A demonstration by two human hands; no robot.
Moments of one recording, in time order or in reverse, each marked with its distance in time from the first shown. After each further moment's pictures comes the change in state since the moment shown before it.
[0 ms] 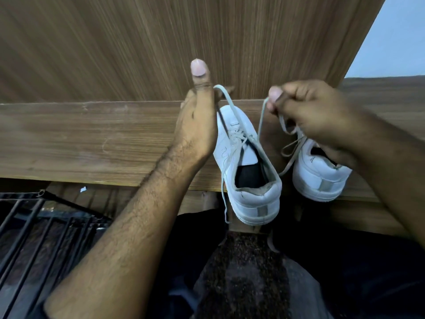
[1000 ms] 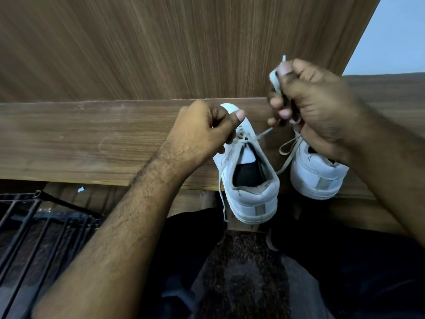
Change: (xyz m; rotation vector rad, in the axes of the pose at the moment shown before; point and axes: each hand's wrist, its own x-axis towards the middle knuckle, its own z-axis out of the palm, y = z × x) left_hand -0.002 -0.006 -0.009 0.322 -0.247 0.227; right_hand 0.004 -0.001 0.001 0.513 0.012 0.008
